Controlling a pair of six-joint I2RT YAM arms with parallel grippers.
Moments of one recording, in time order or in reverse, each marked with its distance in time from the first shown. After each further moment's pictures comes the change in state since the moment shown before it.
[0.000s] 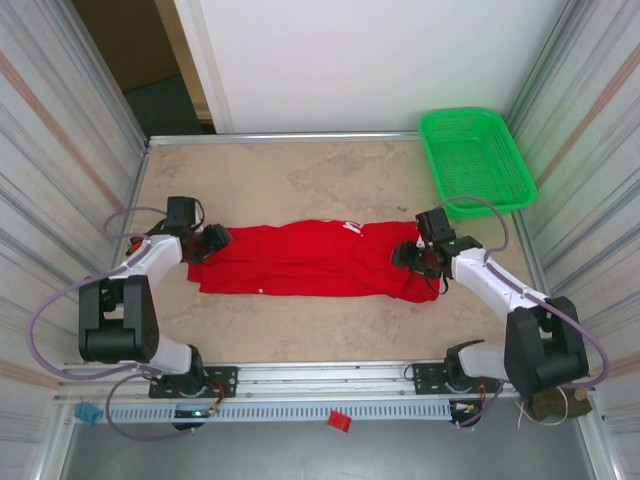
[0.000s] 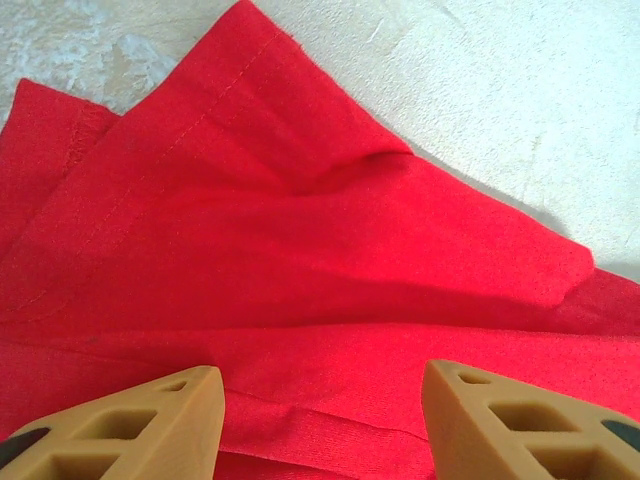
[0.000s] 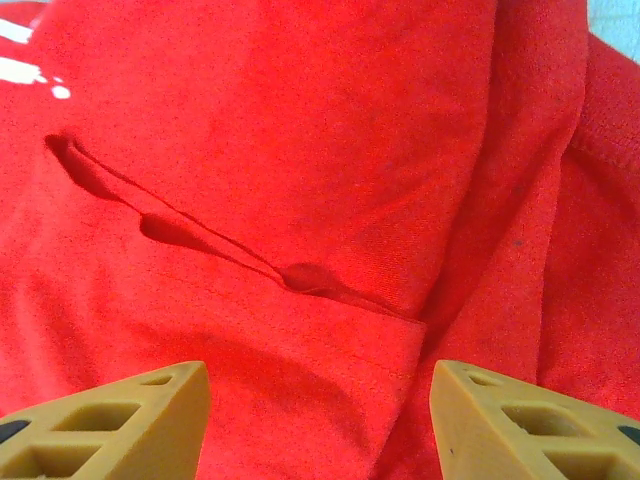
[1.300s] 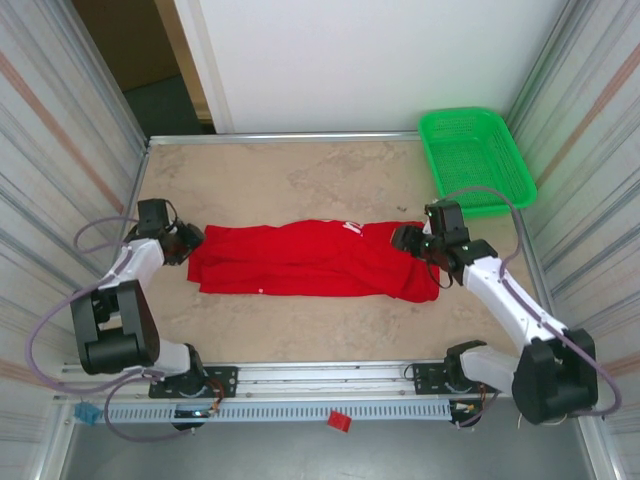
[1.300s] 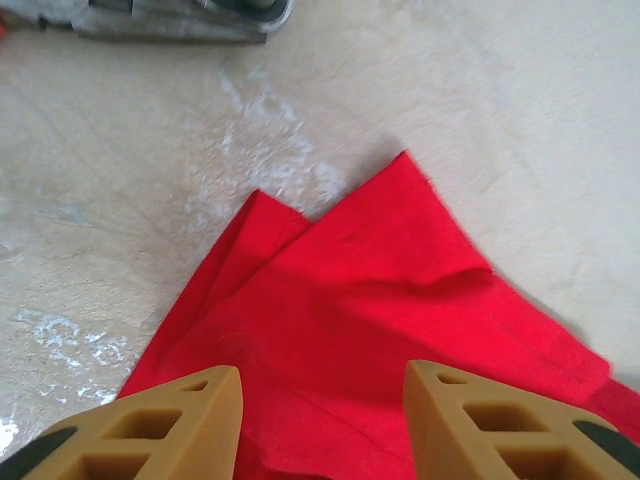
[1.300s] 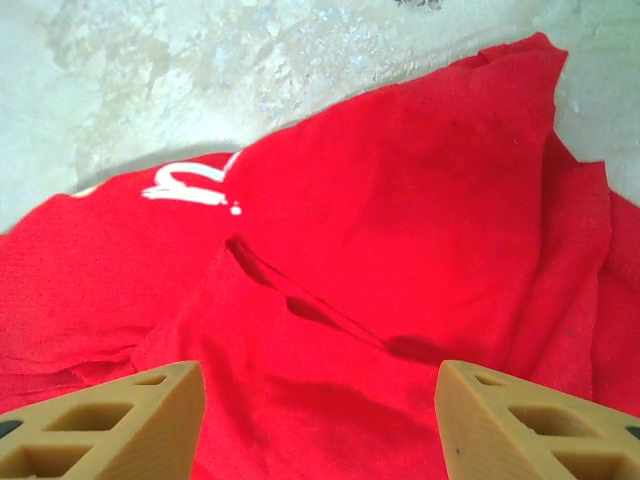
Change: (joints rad) left arm 0.182 -0.065 -0.012 0.000 -0.004 -0.017; right arm -0.018 -0.115 0.050 0.079 -0.040 0.039
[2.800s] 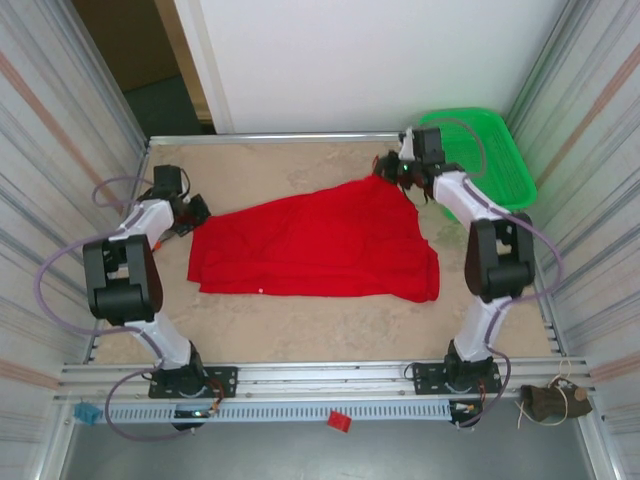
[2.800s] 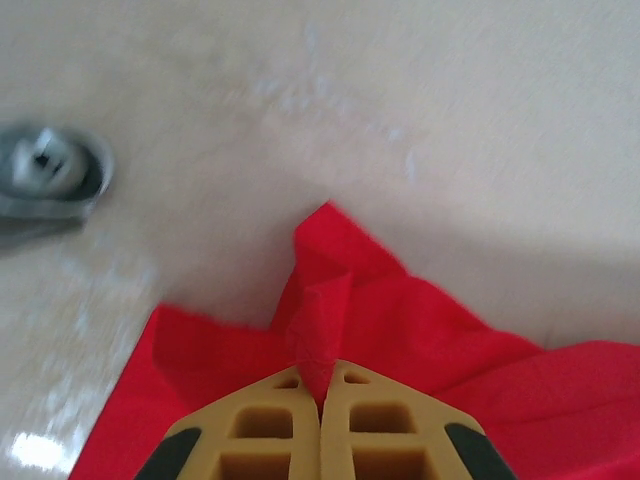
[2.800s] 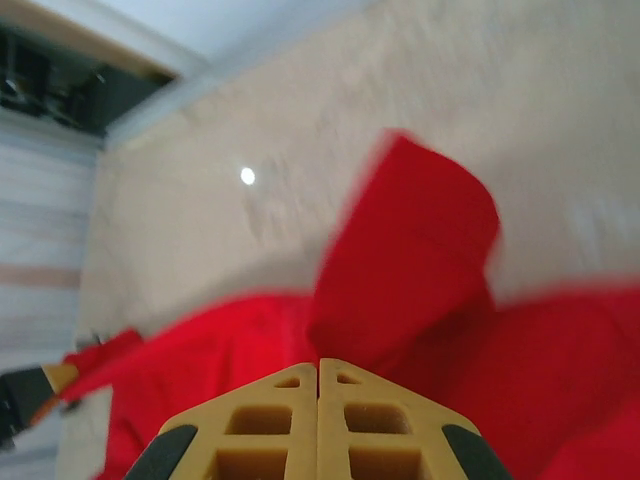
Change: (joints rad) left arm -0.076 0.291 0.306 -0.079 -0.045 0.109; right arm -0.072 0.614 0.571 0.197 -0.332 0.008
